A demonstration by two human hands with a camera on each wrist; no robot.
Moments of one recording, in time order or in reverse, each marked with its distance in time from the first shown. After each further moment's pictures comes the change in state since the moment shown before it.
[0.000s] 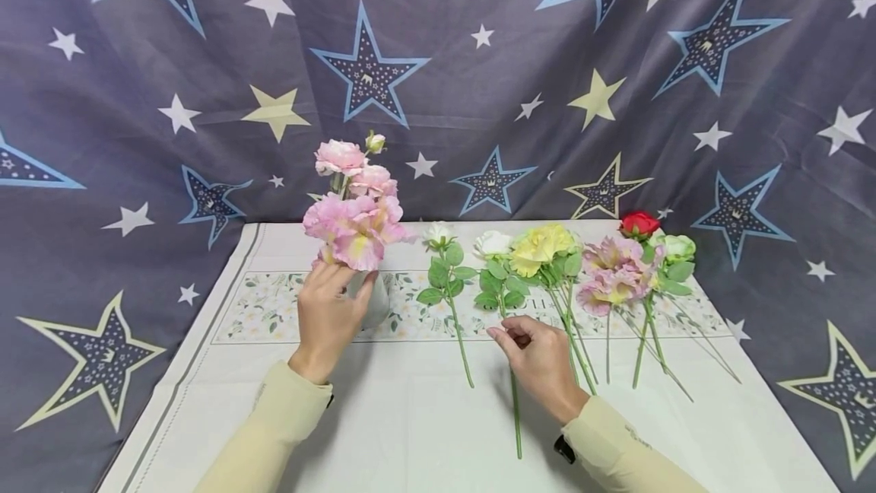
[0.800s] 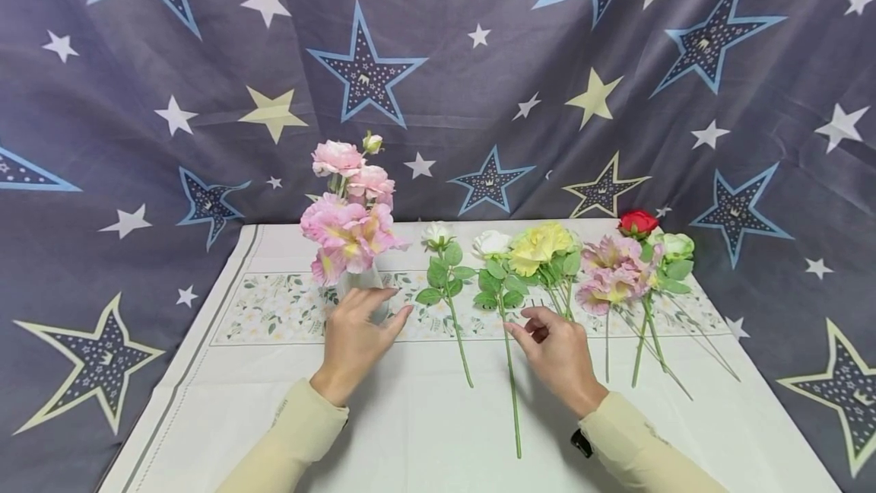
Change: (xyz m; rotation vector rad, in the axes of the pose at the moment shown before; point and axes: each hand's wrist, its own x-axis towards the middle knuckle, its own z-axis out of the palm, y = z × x) left_hand -0.042 0.013 0.020 -0.045 -0.170 -0.005; right_hand 0.006 0.013 -0.022 -0.126 -0.047 0.079
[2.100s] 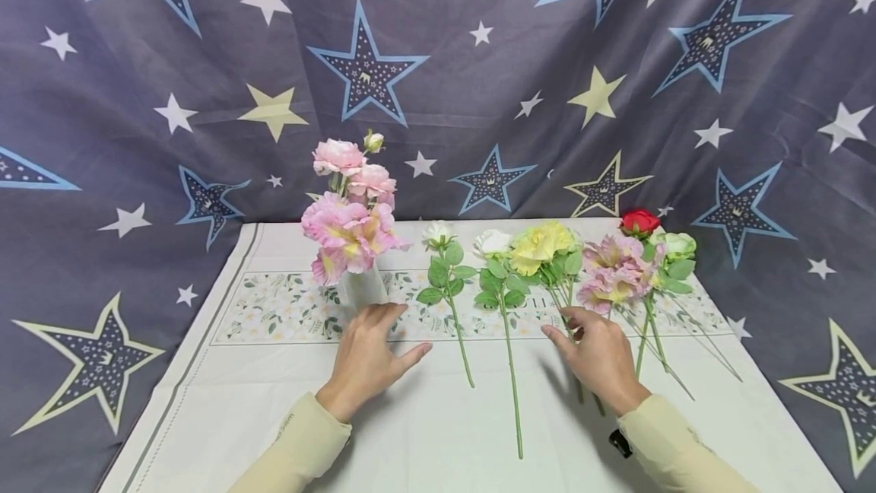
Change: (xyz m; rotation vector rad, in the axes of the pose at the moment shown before) left_hand -0.032 -0.001 0.006 0.079 -0.339 -0.079; right_hand -0.004 0.040 -0.037 -0.224 -0.161 0.151
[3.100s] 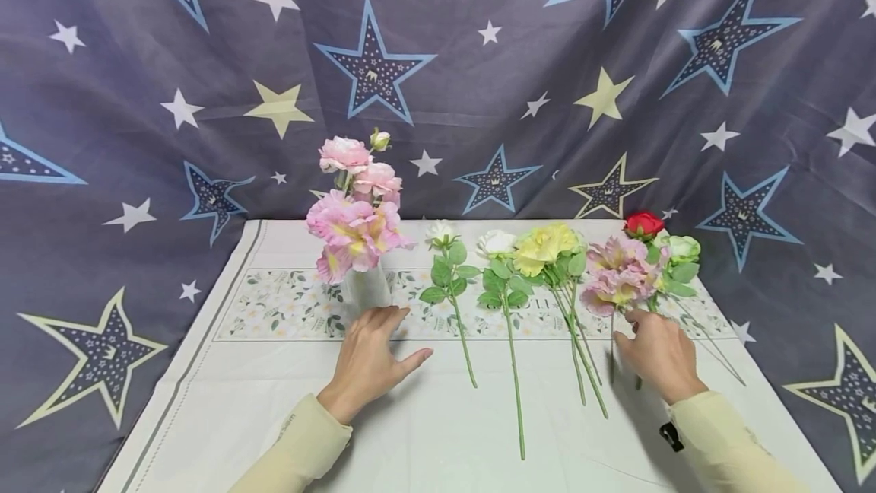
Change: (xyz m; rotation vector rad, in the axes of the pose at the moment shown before) left_hand -0.009 -0.005 0.002 -0.001 -0.044 -0.028; right_hand 0.008 0.064 -0.048 -0.219 -0.204 0.209
